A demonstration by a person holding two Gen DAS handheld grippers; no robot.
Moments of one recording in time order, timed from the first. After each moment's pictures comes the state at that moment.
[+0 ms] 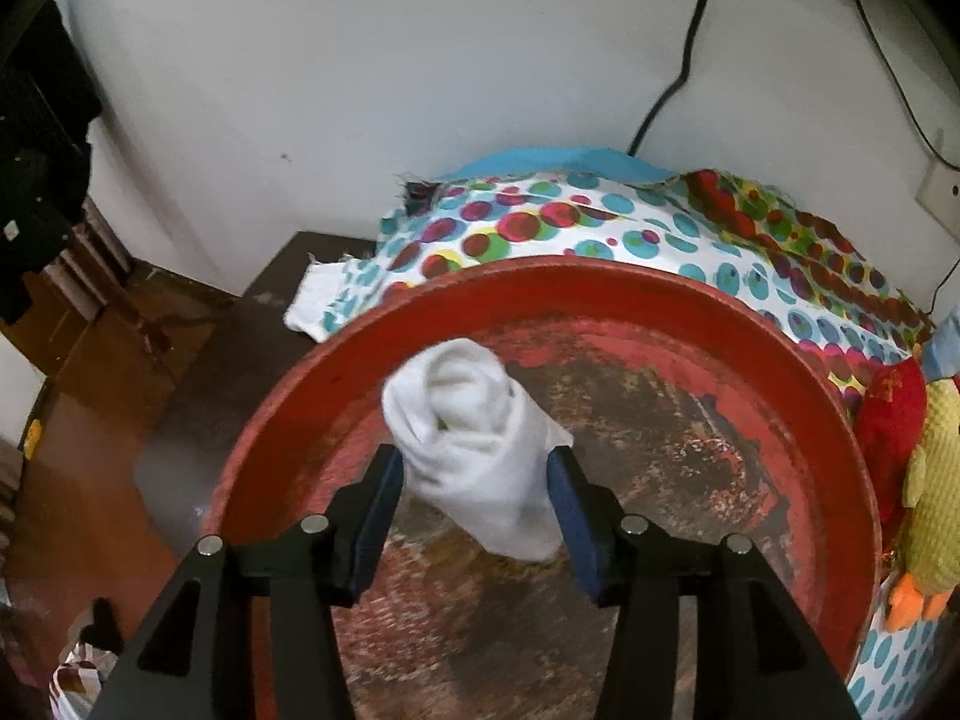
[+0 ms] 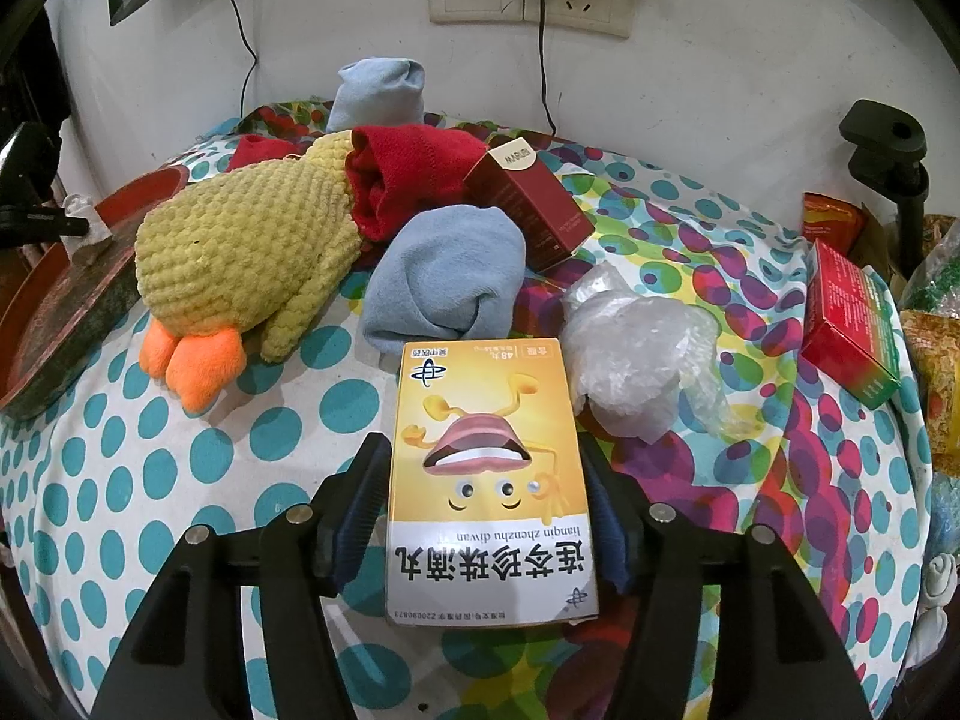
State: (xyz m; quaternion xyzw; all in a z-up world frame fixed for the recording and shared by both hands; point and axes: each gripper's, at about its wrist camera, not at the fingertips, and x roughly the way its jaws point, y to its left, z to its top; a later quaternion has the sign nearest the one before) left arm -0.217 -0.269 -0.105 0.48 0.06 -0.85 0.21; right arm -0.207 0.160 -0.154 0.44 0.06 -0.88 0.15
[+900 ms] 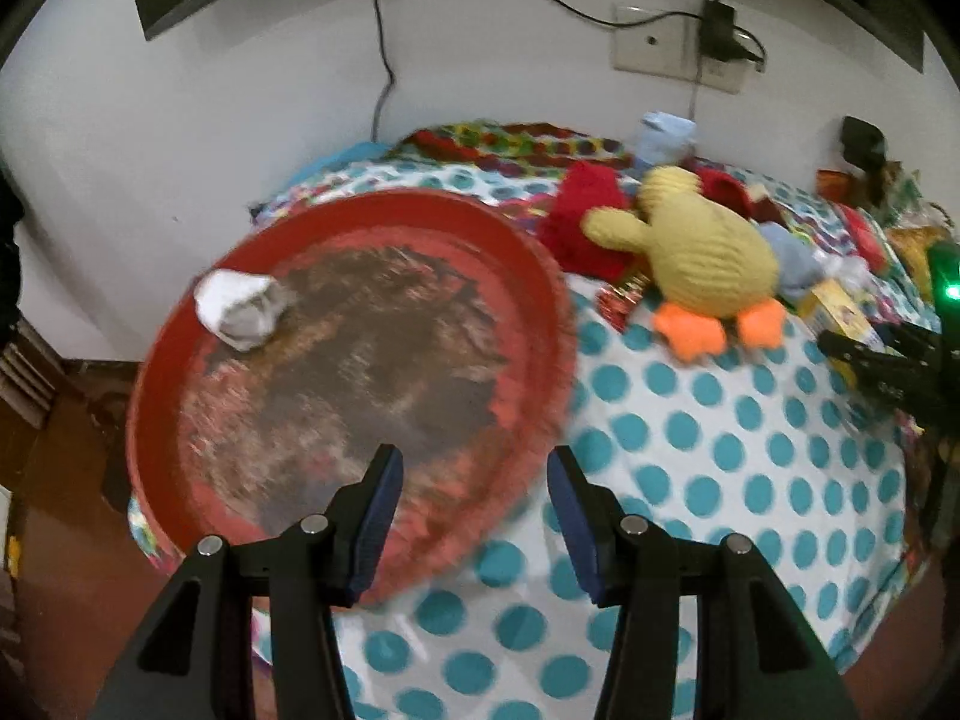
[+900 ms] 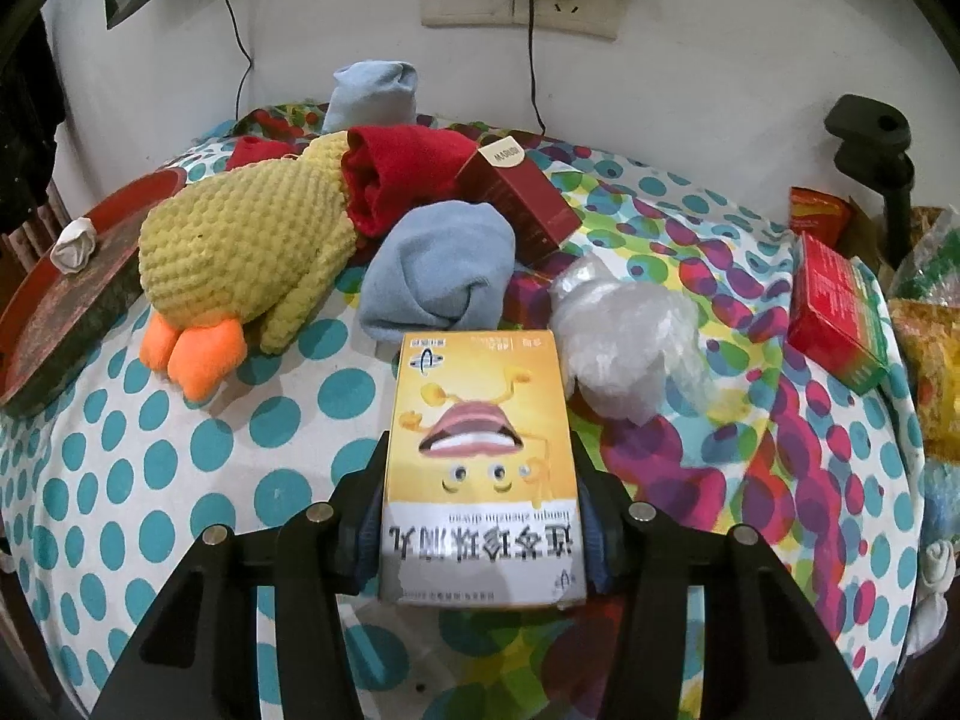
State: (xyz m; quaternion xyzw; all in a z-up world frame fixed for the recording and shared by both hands) left arm -0.088 -0.092 -0.091 0.46 -0.01 -0.88 0.06; right arm -0.198 0.183 -0.158 0.43 0.06 -0.89 0.14
